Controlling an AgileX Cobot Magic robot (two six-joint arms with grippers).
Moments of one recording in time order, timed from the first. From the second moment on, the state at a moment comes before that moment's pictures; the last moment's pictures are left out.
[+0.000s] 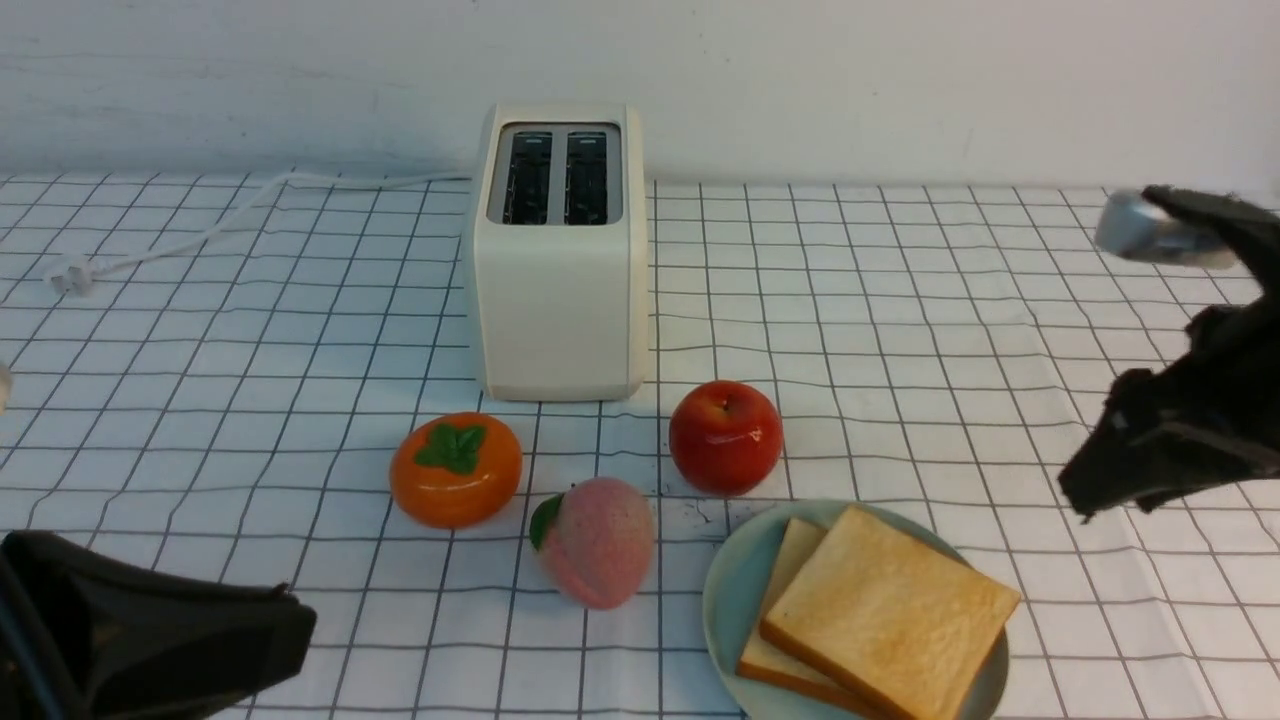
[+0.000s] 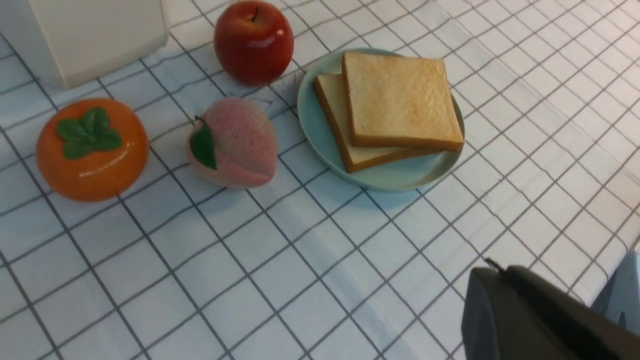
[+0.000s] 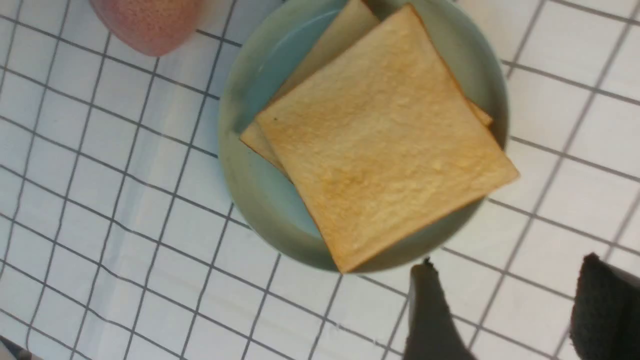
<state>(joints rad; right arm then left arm) 0.04 1.36 -1.20 0.43 1.18 -0.30 -0.70 0.65 -0.84 -0.15 0.78 -0.05</state>
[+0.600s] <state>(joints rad) 0.04 0.33 -0.81 0.29 1.19 -0.08 -0.70 0.10 -0.45 0.20 0.51 -0.36</state>
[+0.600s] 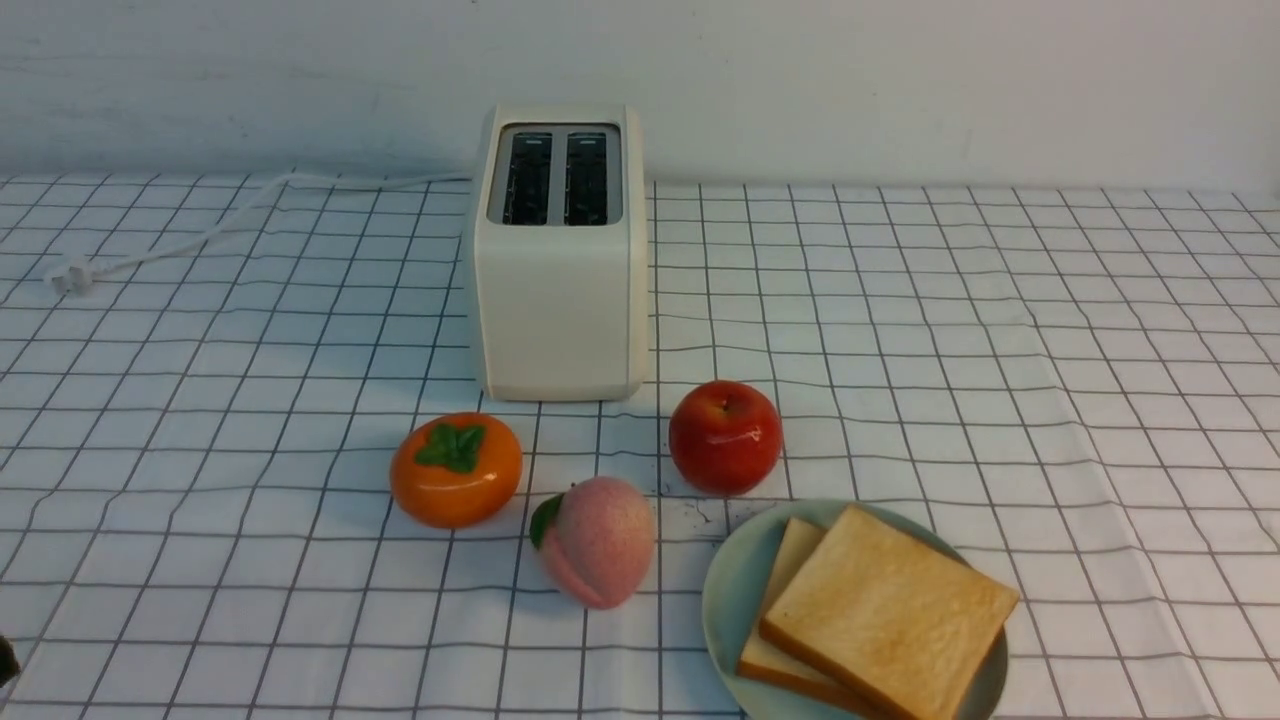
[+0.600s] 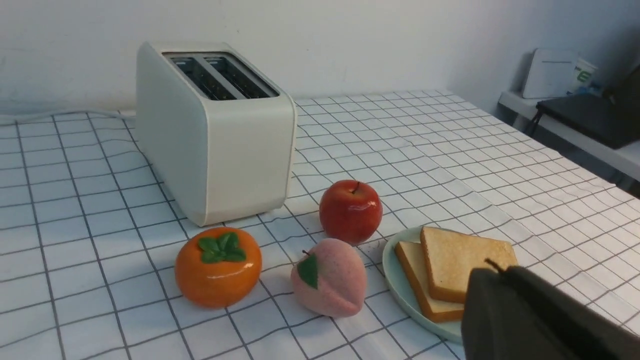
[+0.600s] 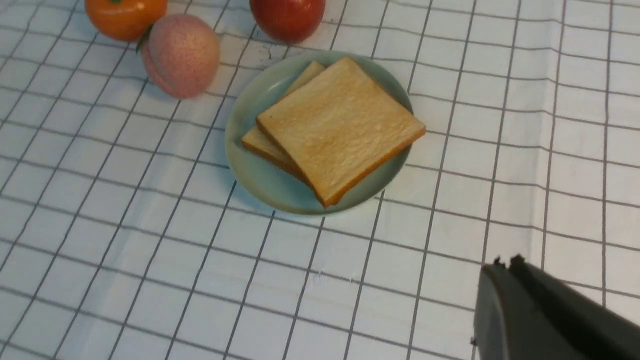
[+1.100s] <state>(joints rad) 0.04 0.13 -0.34 0.29 0.50 0.11 -0.70 0.05 -0.25 0.26 0.42 -0.37</state>
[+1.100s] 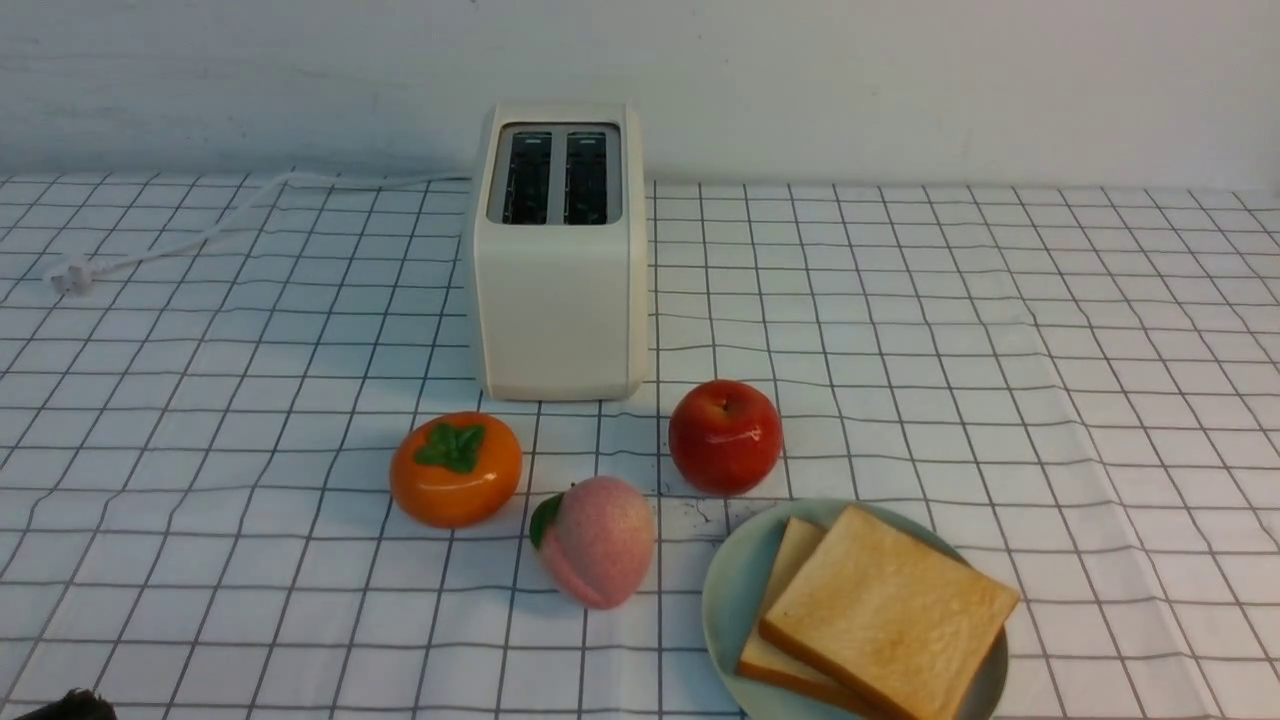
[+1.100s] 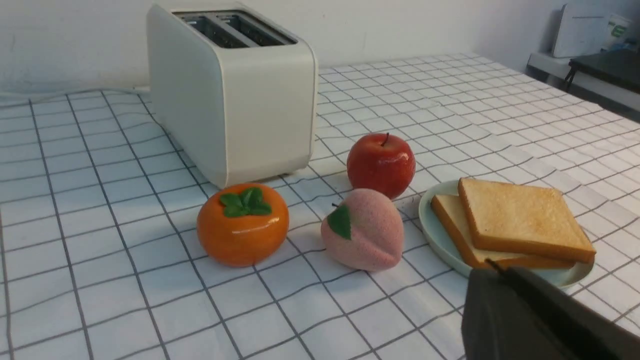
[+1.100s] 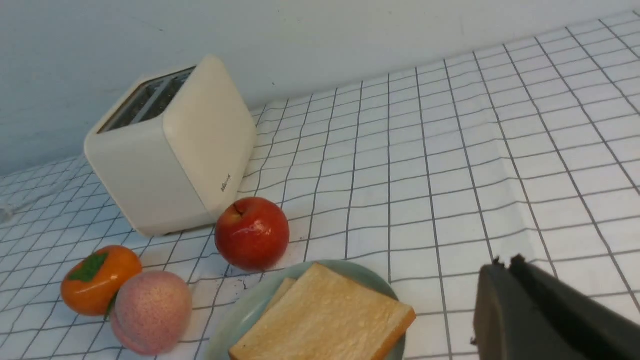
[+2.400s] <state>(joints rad) 0.04 -0.01 0.01 0.12 0.43 0.10 -0.70 0.05 -0.24 0.26 0.49 -0.37</state>
